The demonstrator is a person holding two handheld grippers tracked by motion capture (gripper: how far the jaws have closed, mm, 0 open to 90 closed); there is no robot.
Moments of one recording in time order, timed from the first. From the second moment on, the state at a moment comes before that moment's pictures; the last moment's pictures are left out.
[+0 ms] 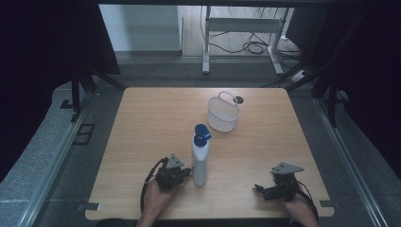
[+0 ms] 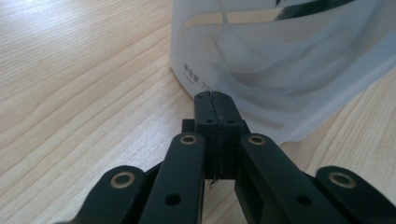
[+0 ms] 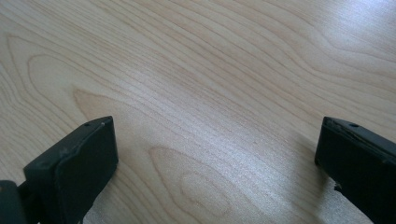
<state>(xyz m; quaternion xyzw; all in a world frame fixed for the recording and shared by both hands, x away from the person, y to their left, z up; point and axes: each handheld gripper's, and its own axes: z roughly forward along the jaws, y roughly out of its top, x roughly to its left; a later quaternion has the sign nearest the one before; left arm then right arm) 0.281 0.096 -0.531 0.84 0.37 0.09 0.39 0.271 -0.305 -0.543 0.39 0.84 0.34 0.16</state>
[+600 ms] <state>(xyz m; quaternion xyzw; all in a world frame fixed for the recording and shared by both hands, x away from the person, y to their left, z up) 0.272 0.075 -0.528 0.85 0.34 0.09 0.39 0.271 -0.306 -0.543 0.39 0.84 0.34 0.16</state>
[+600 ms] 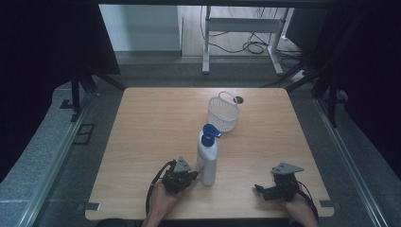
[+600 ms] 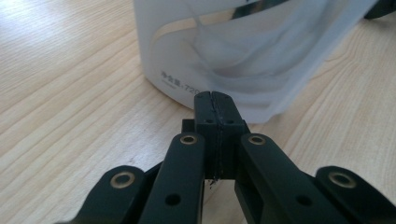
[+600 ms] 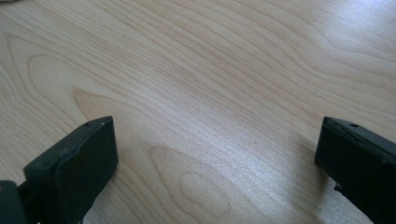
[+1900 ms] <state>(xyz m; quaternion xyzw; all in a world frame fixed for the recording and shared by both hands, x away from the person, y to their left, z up) 0.269 0.029 -0.526 0.87 0.29 0.08 0.39 0.271 -0.306 -0.543 0.39 0.84 0.34 0.16</state>
